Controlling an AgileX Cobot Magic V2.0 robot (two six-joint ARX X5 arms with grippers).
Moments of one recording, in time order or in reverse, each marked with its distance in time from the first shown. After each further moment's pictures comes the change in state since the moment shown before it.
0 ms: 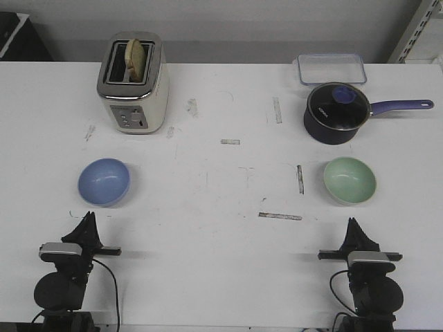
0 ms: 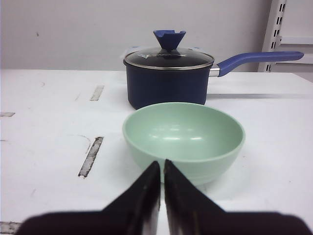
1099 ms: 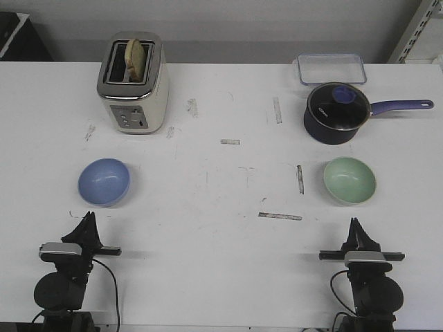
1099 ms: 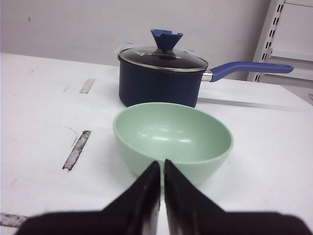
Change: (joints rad) left arm 0.000 0.000 0.000 0.000 0.000 0.000; right arm 0.000 0.000 0.000 0.000 0.026 -0.109
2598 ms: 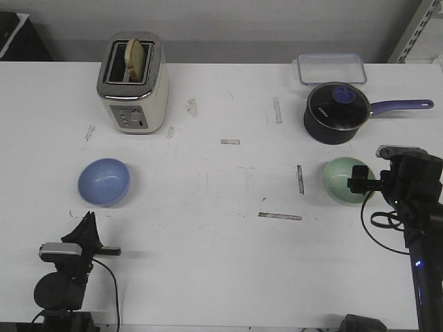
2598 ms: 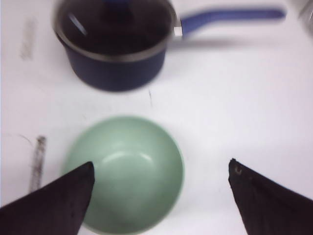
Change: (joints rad) left arm 0.000 0.000 0.000 0.000 0.000 0.000; right arm -0.141 1.146 1.115 -0.649 0.000 0.034
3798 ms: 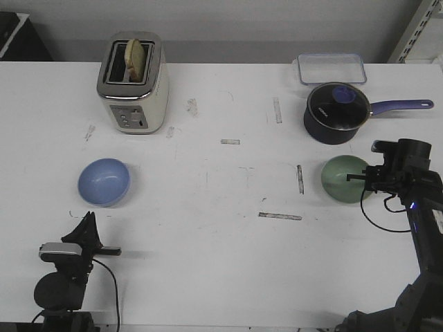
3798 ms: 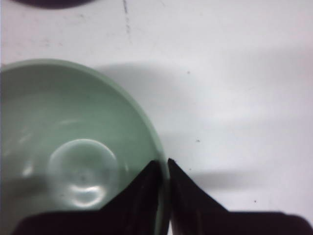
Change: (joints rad) left arm 0.000 0.000 0.000 0.000 0.000 0.000; right arm -0.114 0.386 0.044 0.067 -0.150 -0.057
